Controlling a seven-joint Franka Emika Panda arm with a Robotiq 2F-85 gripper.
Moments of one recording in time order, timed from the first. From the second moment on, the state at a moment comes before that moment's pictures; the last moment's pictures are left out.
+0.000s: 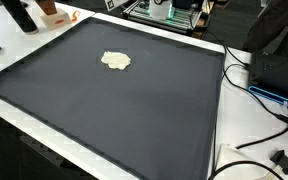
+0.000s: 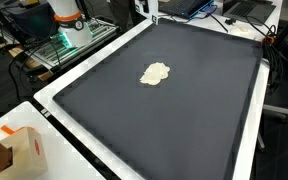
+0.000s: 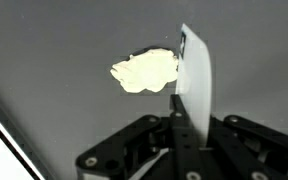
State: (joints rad) arm -0.03 -0.24 0.03 -2.36 0.07 2.23 0.24
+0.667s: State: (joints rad) arm -0.06 -0.12 0.10 -2.34 -0.35 2.21 0.92
